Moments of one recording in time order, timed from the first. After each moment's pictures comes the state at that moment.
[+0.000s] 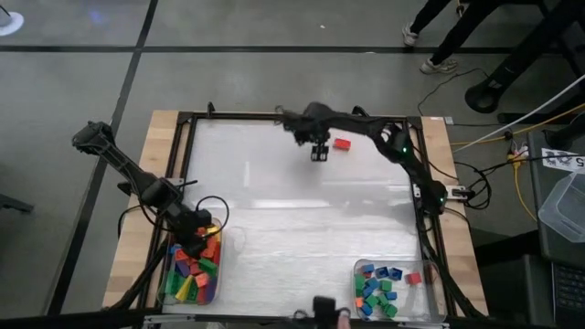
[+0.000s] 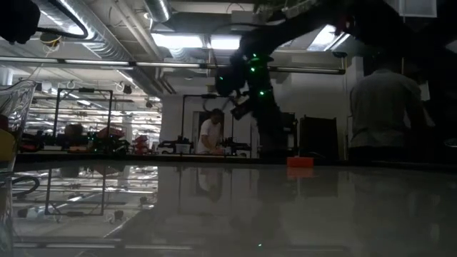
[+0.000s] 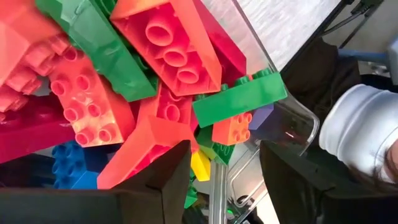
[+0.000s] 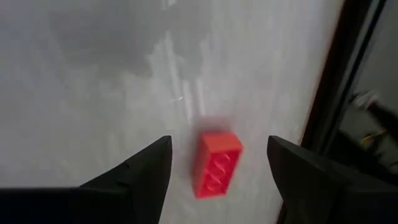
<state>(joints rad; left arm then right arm) -0.64 0.93 0.67 -0.72 0.30 -1.51 -0.41 2.34 2.10 -1.40 0.33 -0.30</state>
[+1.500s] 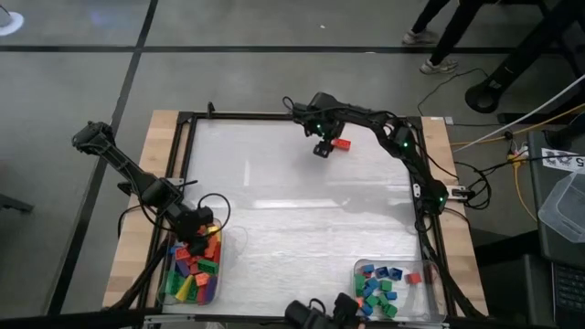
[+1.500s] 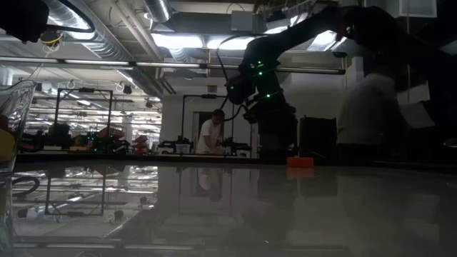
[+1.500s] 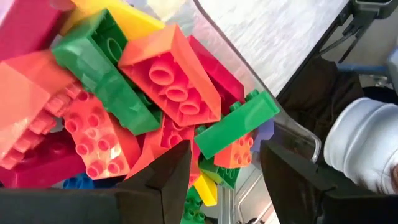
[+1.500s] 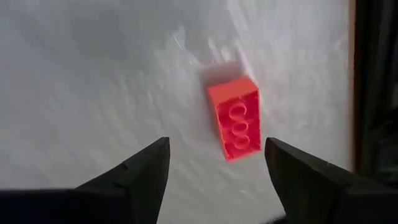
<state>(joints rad) -0.64 0.93 0.67 -0.72 0.21 -1.45 -0.51 2.35 2.09 -1.55 0.21 0.00</state>
